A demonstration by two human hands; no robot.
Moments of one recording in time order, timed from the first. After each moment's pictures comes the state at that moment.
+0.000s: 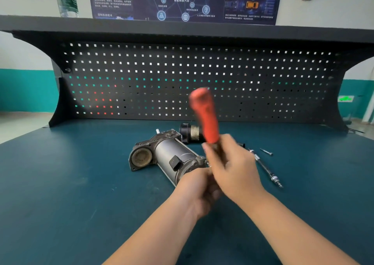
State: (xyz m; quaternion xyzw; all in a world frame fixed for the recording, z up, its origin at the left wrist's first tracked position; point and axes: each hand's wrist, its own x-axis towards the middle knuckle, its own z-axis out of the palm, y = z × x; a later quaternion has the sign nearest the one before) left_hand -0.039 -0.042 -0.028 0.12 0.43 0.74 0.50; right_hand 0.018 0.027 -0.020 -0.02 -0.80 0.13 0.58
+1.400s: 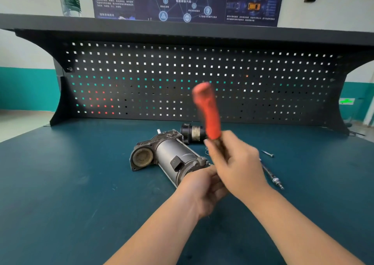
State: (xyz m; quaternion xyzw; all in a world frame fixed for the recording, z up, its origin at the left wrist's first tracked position) left_hand -0.039 -0.040 -0.027 0.13 0.43 0.74 0.49; right_hand 0.018 0.028 -0.009 -0.01 -0.80 0.10 0.59
